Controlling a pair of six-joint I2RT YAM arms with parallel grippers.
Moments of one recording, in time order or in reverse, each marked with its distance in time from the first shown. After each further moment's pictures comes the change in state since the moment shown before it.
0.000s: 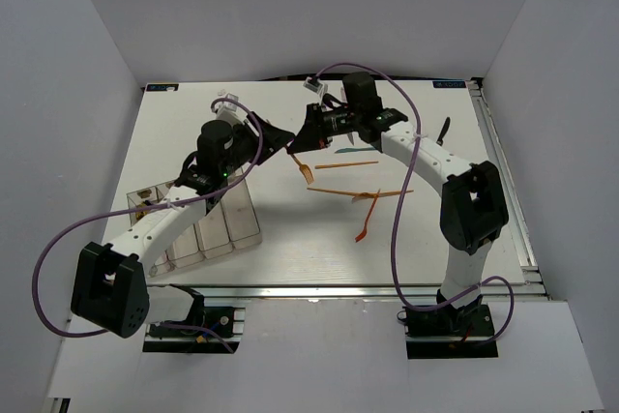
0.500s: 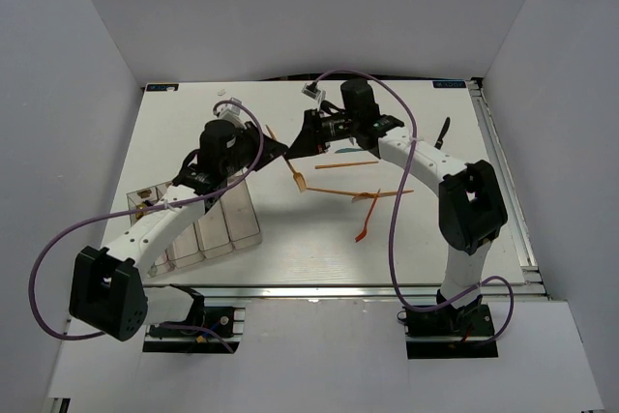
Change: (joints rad) left arm -0.010 -0.015 0.032 -0.157 -0.026 0.050; right arm 0.006 0.002 -0.076 0.110 -0.007 0.057
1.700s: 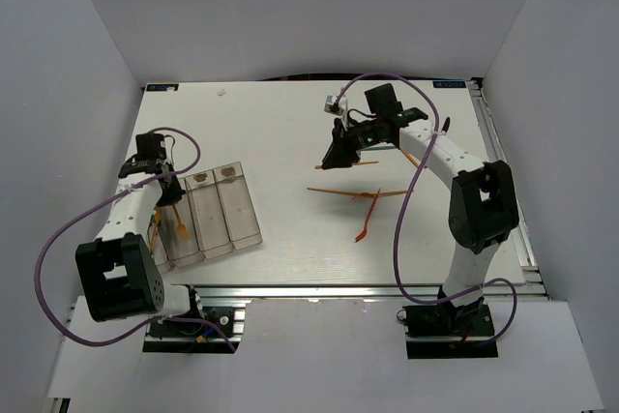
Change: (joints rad) left arm 0.584 0.085 0.045 -0.708 -0.406 0.694; right arm -0.133 -0.027 -0.003 -0.477 -0.009 -0.898
